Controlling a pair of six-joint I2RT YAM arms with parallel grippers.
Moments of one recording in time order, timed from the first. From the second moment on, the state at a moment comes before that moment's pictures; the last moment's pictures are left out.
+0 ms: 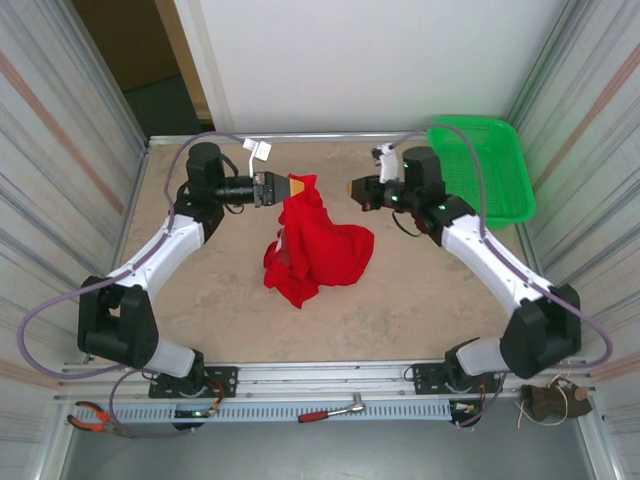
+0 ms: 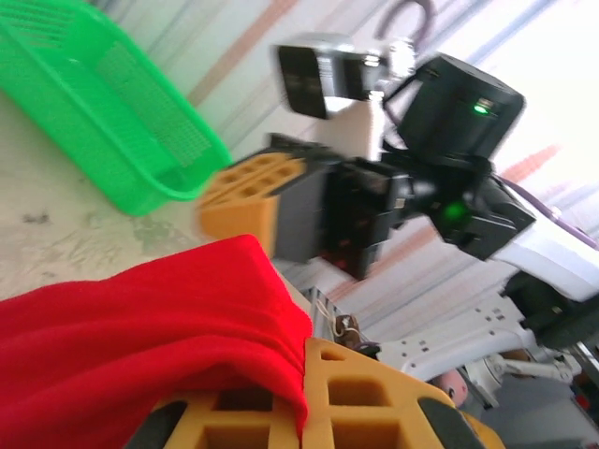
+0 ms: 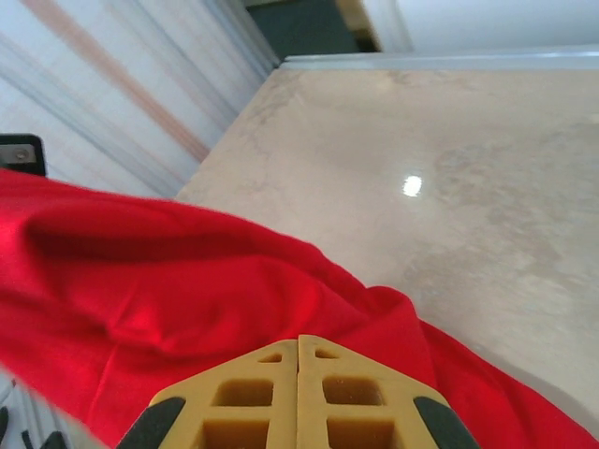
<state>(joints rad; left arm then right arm) -0.28 1.46 1.08 0.23 1.16 -0.66 0.41 1.34 1.13 -0.20 -0.45 0.38</state>
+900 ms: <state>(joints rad) -0.30 1.25 0.70 -0.15 0.45 -0.75 0.52 1.79 1.11 -0.27 -0.09 0.61</state>
